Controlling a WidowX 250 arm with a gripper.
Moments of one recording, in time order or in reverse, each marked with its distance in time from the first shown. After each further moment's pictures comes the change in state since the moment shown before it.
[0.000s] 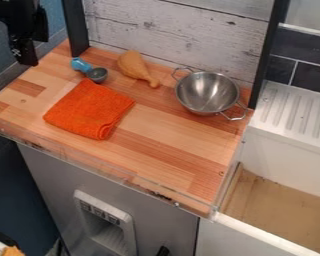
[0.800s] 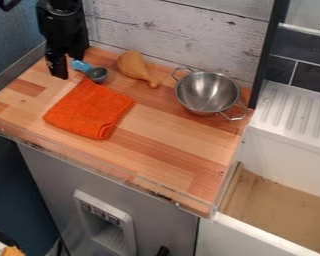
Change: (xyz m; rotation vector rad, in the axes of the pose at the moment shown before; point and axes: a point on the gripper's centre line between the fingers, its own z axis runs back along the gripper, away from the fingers) arm -0.055 -0.022 -0.041 0.064 -0.006 -0.269
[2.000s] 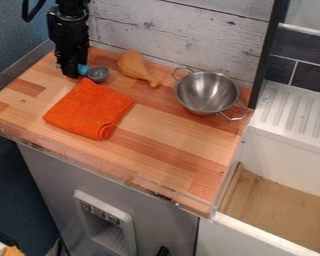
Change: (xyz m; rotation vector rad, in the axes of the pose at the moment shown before) arm 0.004 -0.021 -0.033 0.079 0.046 0.013
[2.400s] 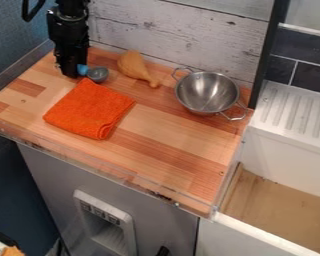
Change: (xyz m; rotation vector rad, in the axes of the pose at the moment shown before) arm 0.001 0.001 0.000 0.001 -0.008 -0.011
